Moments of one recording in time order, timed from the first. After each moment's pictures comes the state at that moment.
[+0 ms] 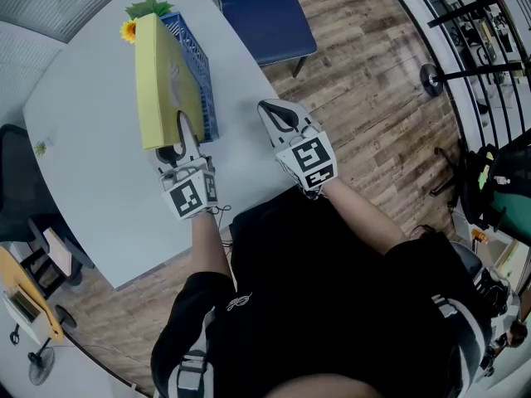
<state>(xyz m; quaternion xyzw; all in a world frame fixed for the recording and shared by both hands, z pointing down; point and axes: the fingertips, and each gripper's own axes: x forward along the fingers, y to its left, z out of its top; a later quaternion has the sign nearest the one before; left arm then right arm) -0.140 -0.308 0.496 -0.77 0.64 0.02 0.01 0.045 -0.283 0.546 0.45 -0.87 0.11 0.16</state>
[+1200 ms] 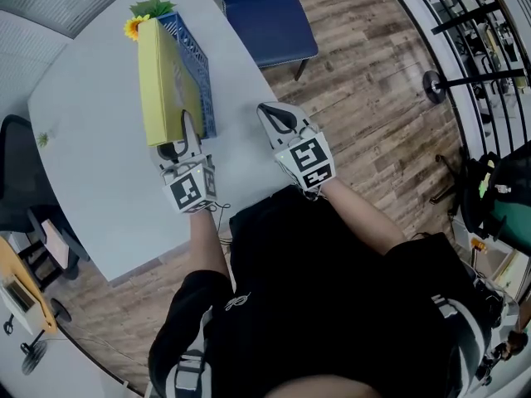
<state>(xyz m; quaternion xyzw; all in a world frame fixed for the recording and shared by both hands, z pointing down) -0.132 -0.296 0.515 -0.76 0.65 -0.02 -0.01 0.053 -0.269 0.546 0.44 -0.88 0.11 0.16</state>
